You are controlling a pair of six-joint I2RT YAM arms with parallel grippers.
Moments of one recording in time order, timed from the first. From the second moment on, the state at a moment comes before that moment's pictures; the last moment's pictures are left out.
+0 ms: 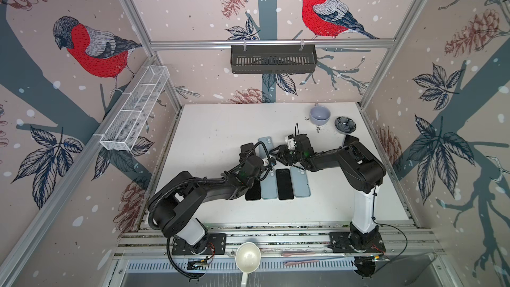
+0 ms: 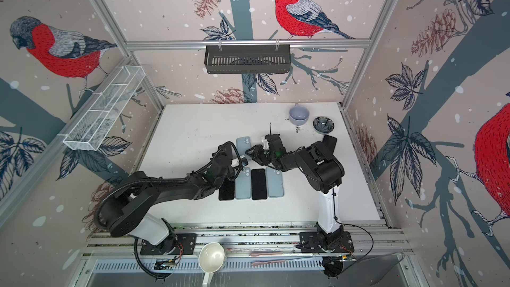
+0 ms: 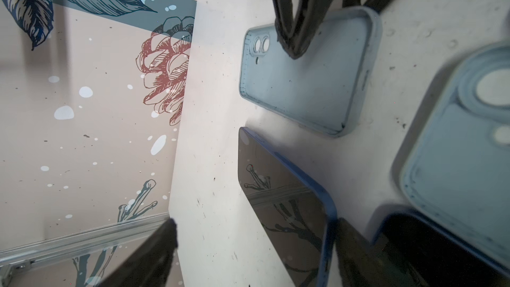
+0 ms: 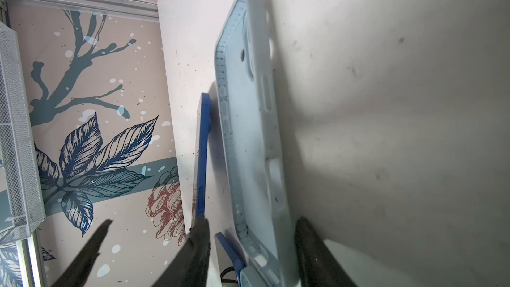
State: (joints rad) left arm -0.79 1.53 0.60 0.33 -0.56 0.83; right arm 0.54 2.00 0.93 0.49 -0.57 1.07
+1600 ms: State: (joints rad) left arm -0.40 1.56 0.91 -0.41 -0.32 -0.58; right arm 0.54 1.88 1.22 -0.09 -0.40 0.43
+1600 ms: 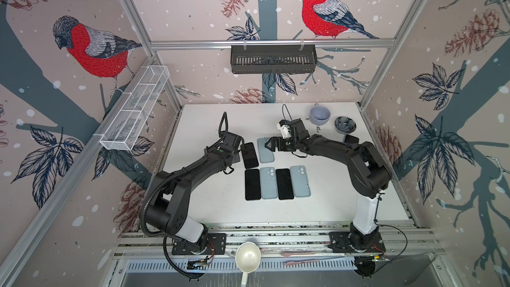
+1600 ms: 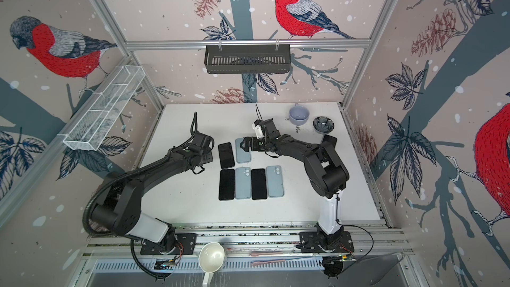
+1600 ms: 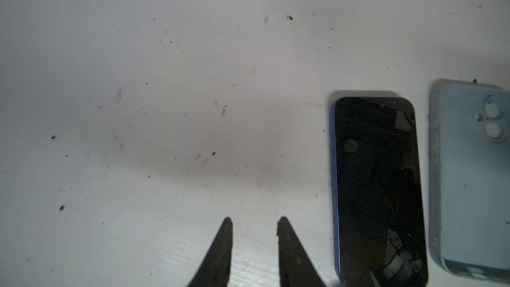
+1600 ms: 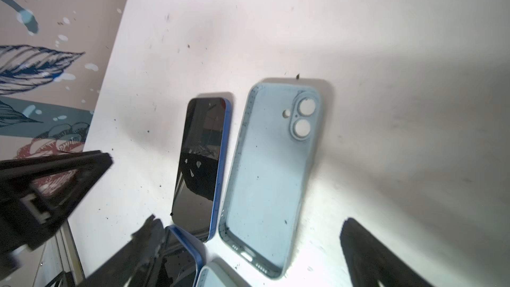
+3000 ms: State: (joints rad) left arm -0.43 1.76 0.94 -0.12 -0.21 -0.54; right arm -0.20 1.64 0.87 -0.14 -0.04 0.32
